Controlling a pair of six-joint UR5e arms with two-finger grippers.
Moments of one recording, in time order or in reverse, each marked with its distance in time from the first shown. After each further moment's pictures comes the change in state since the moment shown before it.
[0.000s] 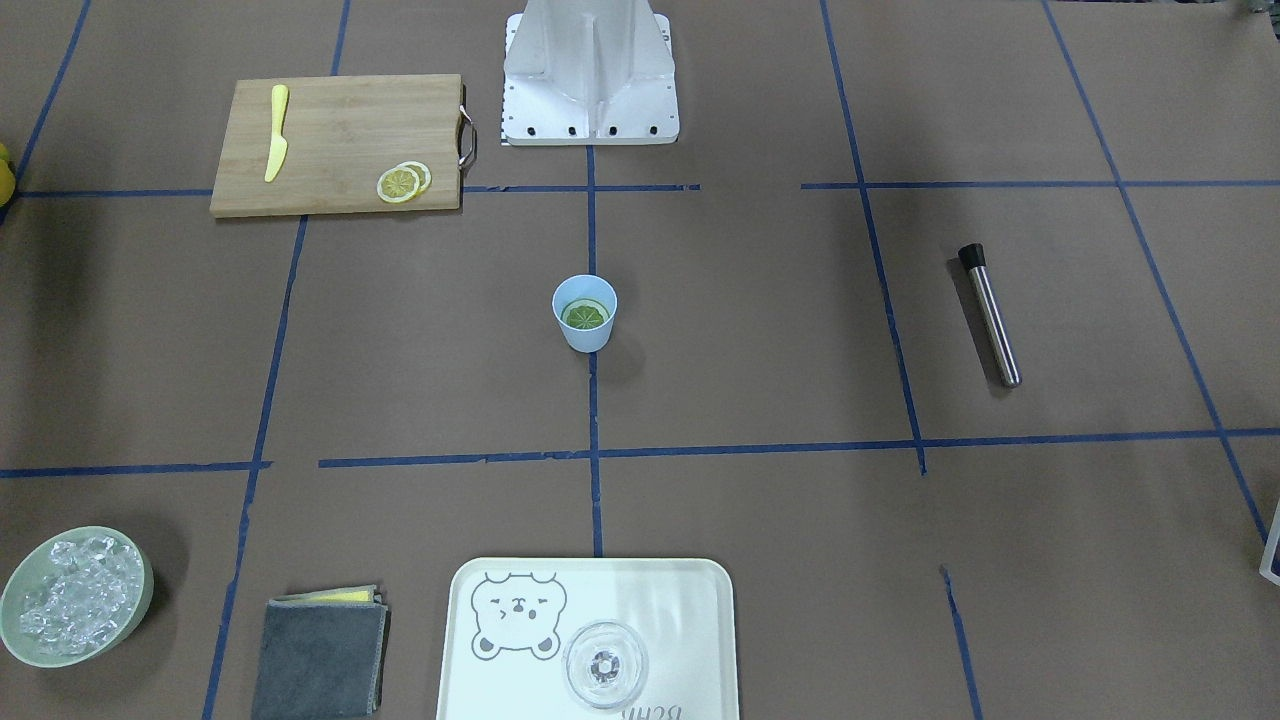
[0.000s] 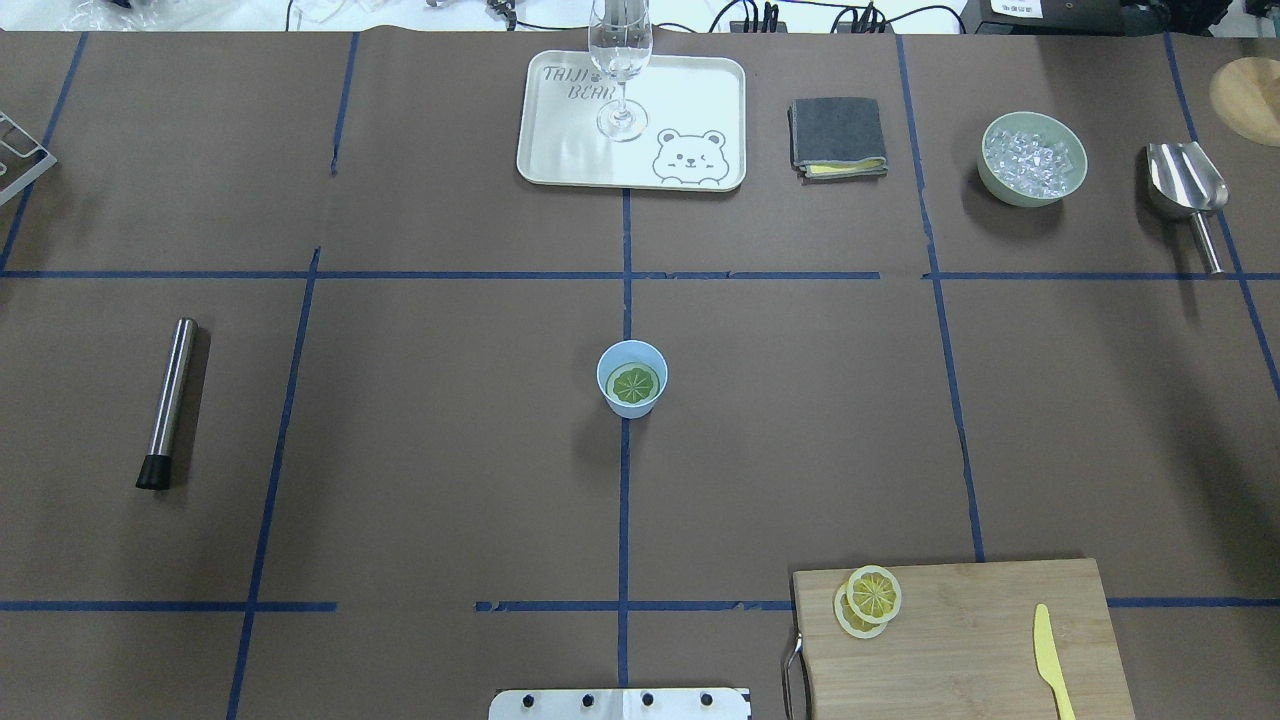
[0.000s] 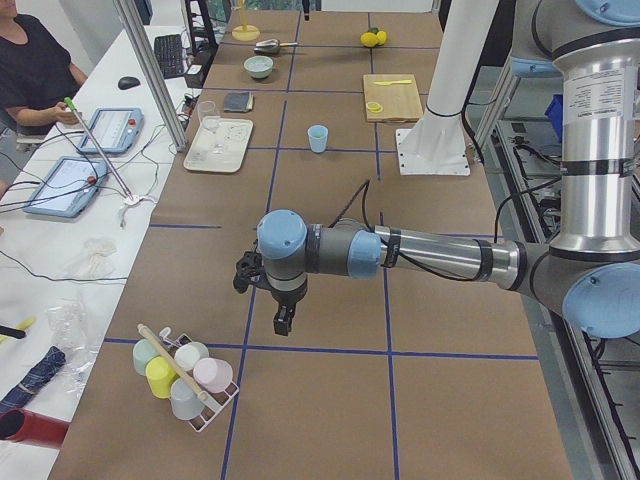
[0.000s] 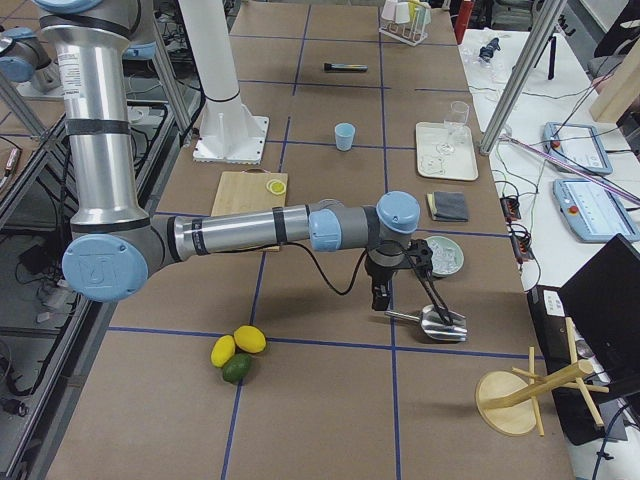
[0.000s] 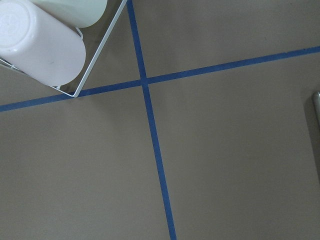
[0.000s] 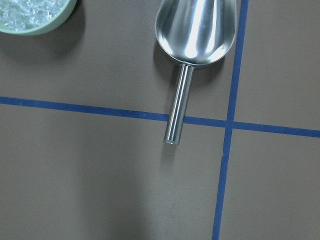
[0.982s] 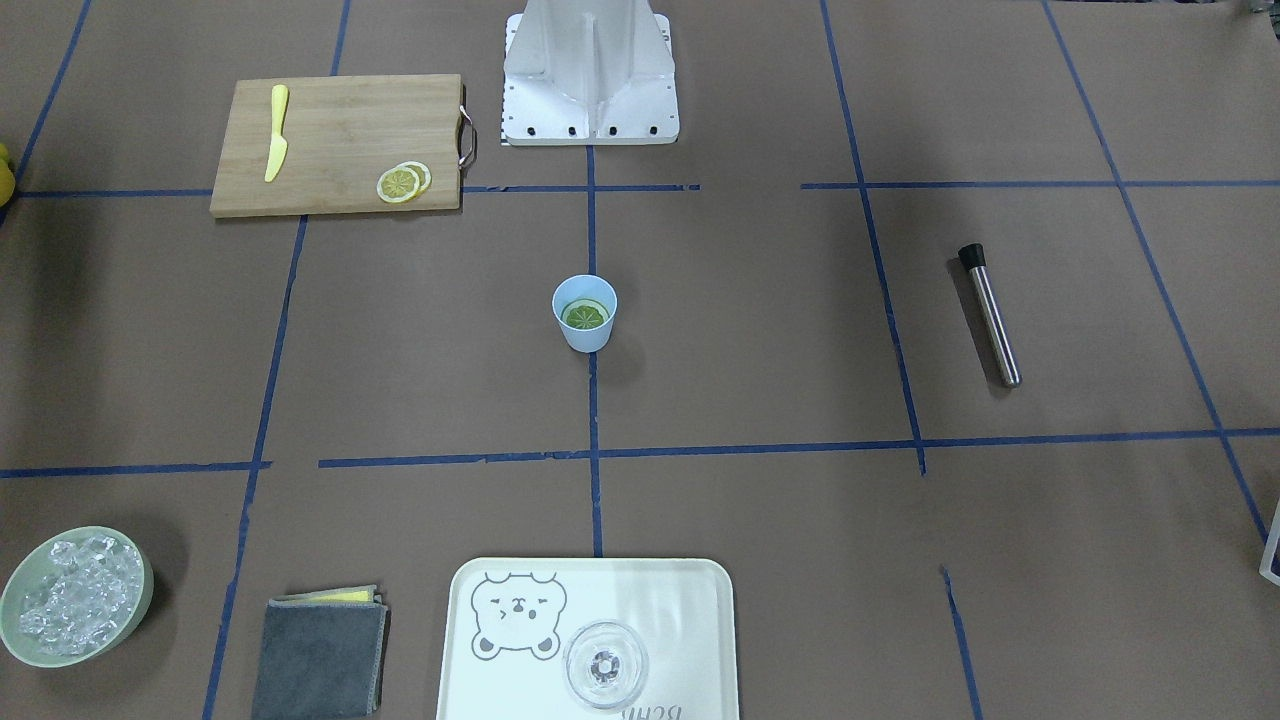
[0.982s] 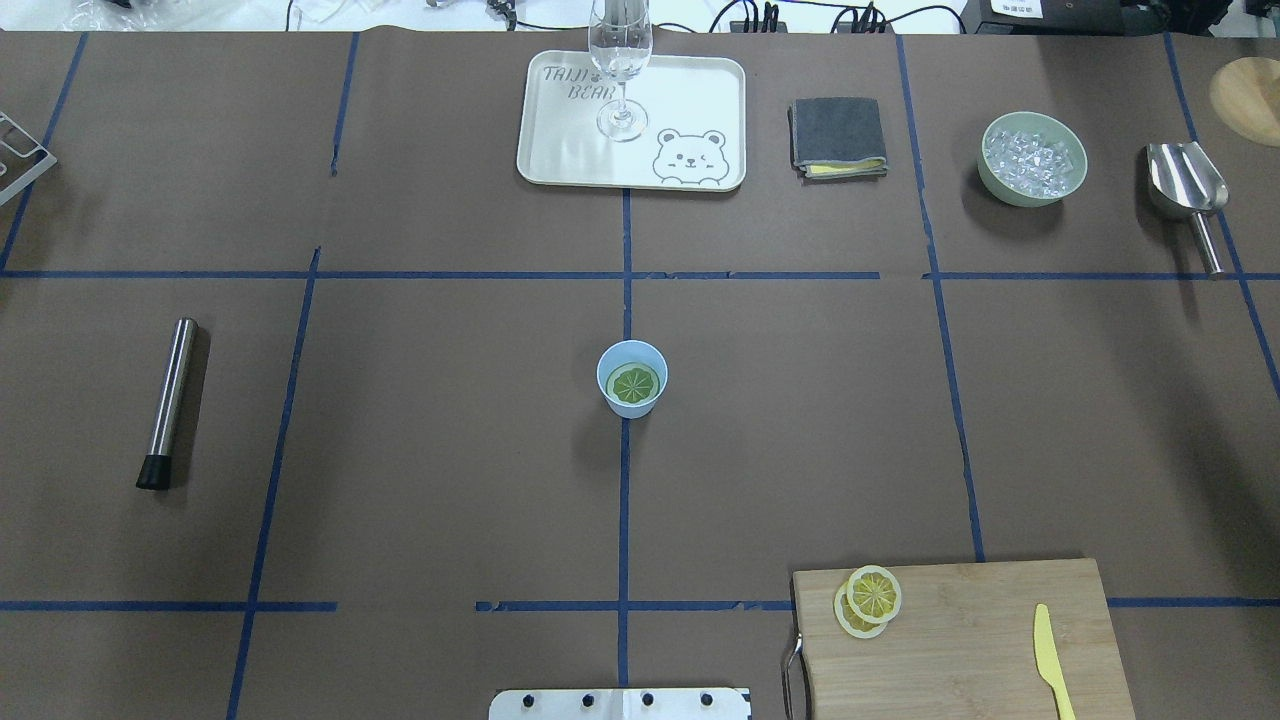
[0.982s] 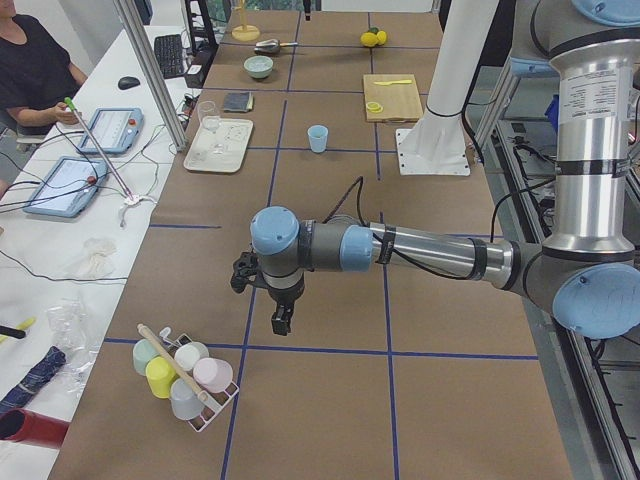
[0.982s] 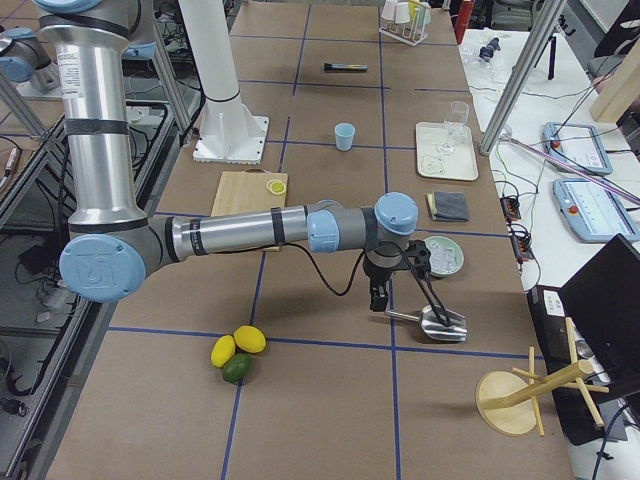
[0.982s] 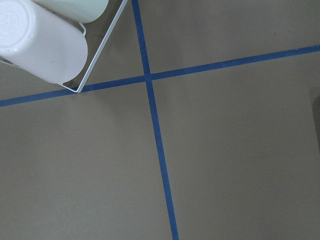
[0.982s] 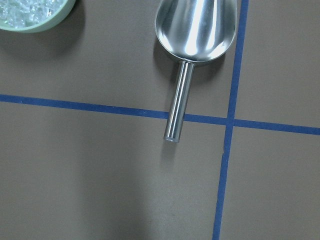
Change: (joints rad) left arm 0.020 -0.012 0.002 0.033 0.034 0.000; right arm 0.000 -0.009 0.005 0.001 0.005 -0.001
